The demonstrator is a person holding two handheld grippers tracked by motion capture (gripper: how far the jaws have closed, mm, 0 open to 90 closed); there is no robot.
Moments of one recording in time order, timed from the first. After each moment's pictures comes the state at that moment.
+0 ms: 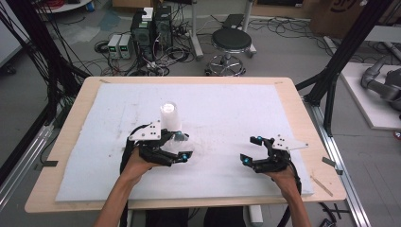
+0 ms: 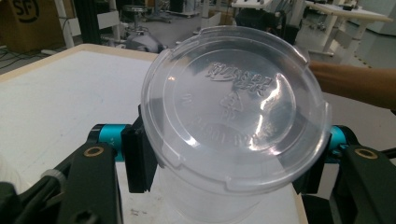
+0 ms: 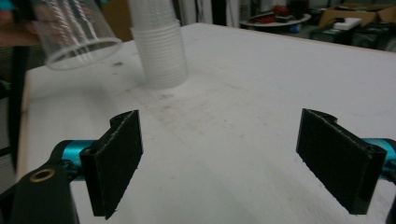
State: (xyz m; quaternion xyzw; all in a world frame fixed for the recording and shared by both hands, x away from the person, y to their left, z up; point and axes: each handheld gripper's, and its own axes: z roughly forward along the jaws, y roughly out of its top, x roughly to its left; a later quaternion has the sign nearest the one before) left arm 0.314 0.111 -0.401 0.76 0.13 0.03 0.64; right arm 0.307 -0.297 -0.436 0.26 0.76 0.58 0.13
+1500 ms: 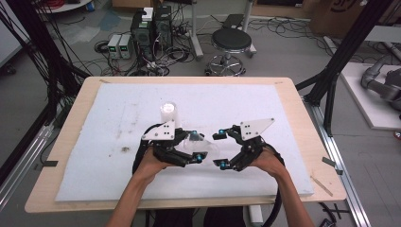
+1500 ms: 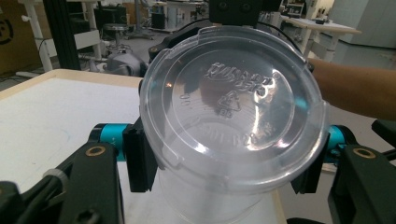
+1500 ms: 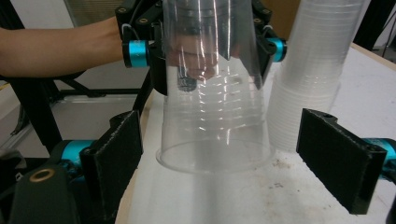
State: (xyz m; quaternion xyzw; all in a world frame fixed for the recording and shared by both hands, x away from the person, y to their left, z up) left arm 0.312 0.074 -0.390 0.74 0.09 0.02 0.66; right arm 0.329 -0.204 -0.378 0.02 0.82 0.57 -0.01
